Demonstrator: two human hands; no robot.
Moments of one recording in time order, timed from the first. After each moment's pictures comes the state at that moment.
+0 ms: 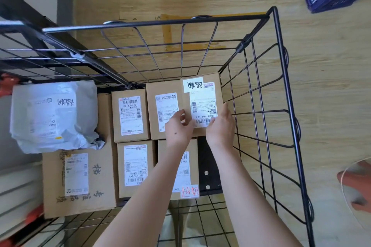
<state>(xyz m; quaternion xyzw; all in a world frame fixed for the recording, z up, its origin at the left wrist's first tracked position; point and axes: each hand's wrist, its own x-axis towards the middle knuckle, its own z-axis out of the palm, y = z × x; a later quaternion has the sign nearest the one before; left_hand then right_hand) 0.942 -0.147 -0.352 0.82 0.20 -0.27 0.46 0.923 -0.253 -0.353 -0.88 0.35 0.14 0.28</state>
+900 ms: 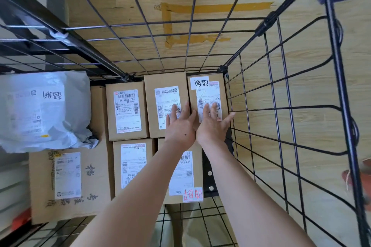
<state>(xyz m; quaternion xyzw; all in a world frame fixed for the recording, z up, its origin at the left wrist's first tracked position) 0.942 -0.131 -0.422 0.91 -0.13 -0.38 0.13 0.928 -0.225 -0.411 -0.87 0.28 0.37 0.15</state>
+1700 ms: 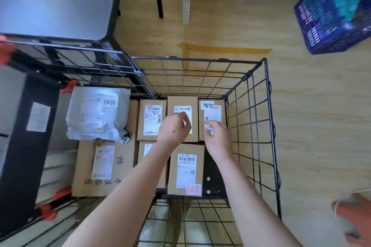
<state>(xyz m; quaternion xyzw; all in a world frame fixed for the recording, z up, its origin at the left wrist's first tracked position) 0.955 -0.082 -0.248 0.93 0.00 -0.22 0.28 0.906 -0.217 -0.257 -0.89 0.23 0.13 0.38</state>
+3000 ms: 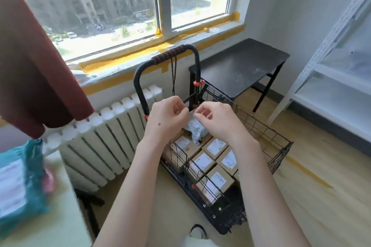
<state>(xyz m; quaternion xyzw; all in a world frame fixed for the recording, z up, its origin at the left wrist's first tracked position) 0.586 -0.020 0.200 0.87 0.28 0.26 0.33 0.689 -0.138 0.208 -0.85 -0.41 0.13 0.31</state>
